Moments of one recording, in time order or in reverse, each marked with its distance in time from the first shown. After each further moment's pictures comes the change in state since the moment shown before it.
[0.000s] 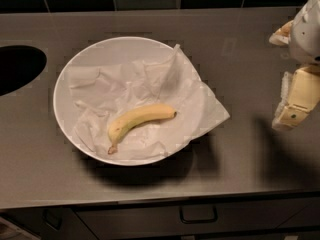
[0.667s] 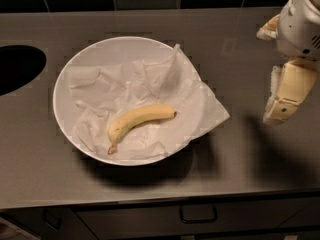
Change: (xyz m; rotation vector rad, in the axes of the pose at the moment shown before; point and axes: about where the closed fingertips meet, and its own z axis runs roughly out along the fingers) arm -0.020 -0.004 -0.001 -0.009 -0.008 -0.055
